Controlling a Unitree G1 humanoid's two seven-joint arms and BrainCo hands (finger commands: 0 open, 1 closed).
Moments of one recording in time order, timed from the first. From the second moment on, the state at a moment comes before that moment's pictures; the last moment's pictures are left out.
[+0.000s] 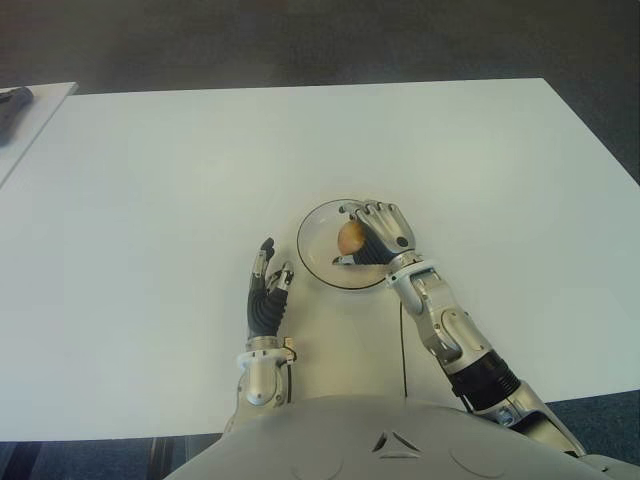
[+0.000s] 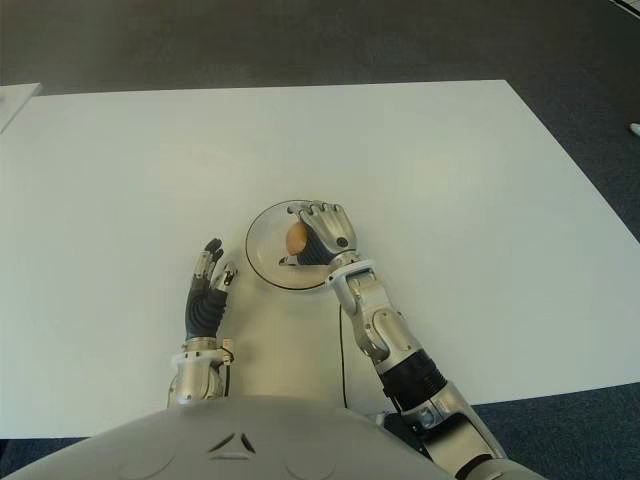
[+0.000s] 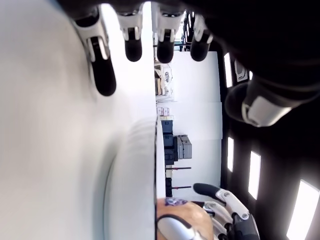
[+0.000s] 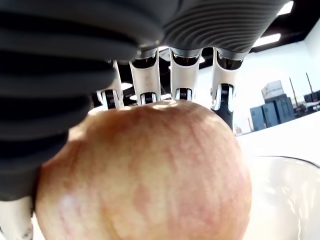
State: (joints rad) left arm 0.53 -0.07 -0.29 -0.05 0.16 -0.27 0.33; right arm -0.08 -0.28 0.51 -0.05 -1.08 0.11 -0.09
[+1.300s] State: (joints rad) left arm 0.51 -0.07 -0.30 0.00 0.16 -0.30 0.36; right arm -0.05 -0.35 0.47 -0.26 -1.13 0.20 0.25
